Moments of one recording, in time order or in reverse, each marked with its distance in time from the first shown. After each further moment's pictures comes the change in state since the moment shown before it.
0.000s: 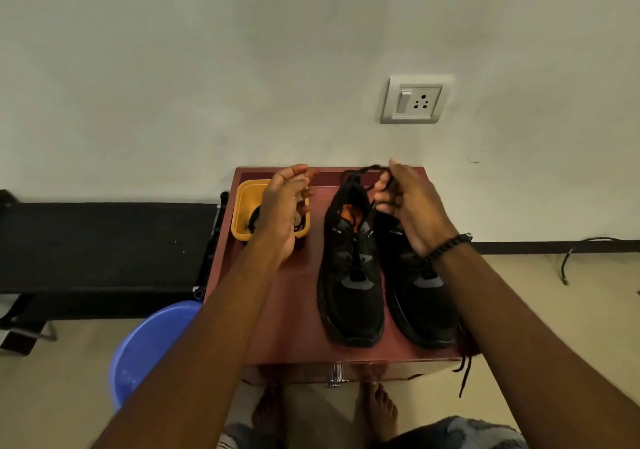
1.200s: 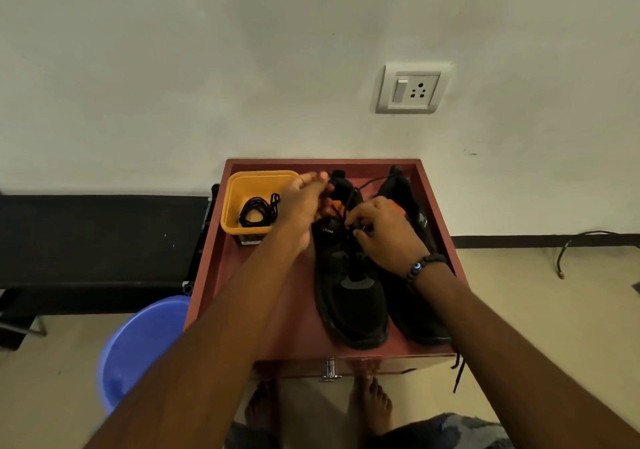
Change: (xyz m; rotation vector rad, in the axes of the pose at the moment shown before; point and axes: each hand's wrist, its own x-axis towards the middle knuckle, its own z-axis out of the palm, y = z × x) left_hand 0.021 -0.038 0.027 0.073 0.000 -0.114; right_hand -0.001 0.065 -0.016 -1.101 -0.205 -0.319
